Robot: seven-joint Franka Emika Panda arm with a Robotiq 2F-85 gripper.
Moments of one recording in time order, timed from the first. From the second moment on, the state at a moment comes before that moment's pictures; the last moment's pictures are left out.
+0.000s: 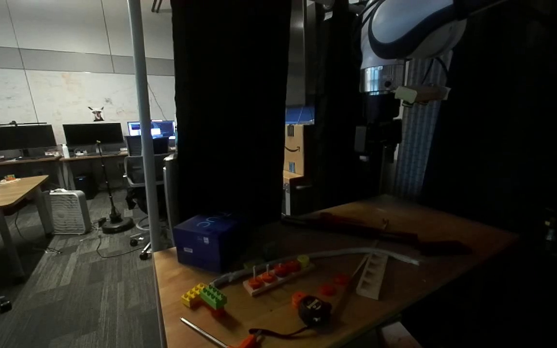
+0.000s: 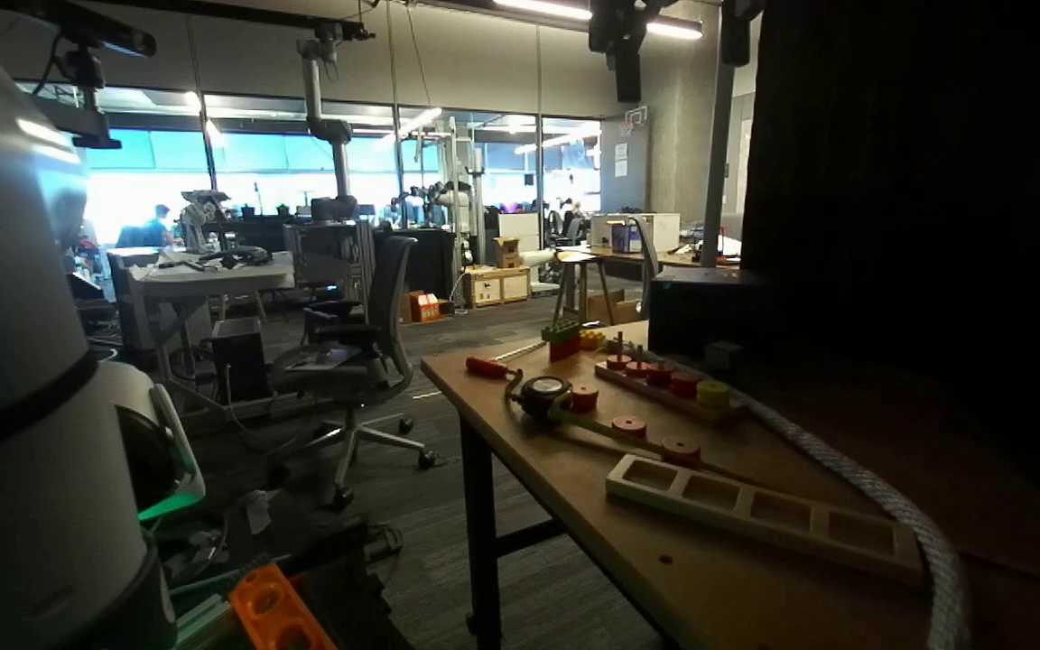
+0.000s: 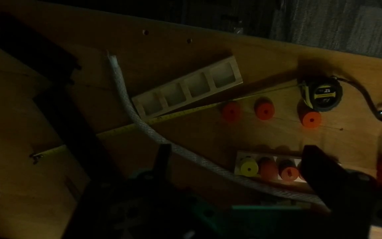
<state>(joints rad) -0.10 -0.49 -0.07 -2.24 -0.13 1.77 -0.04</state>
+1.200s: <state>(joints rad) 0.06 -0.04 0.03 -2.07 0.05 2.14 -0.04</state>
